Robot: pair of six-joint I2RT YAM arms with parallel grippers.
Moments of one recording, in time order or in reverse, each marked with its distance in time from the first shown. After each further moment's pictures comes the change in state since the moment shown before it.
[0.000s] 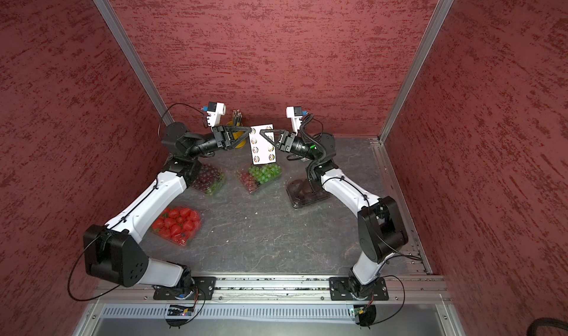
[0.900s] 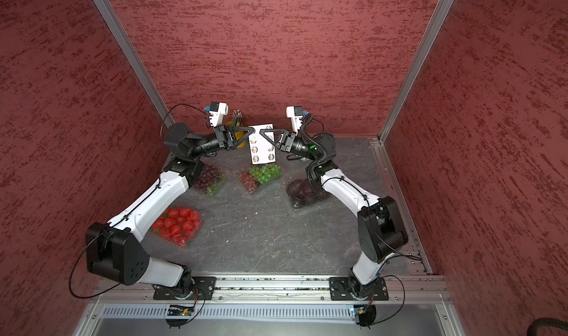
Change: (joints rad) left arm -0.022 0.016 0.000 0.056 0.000 -0.037; right arm 0.004 0.000 0.000 0.026 0.003 0.014
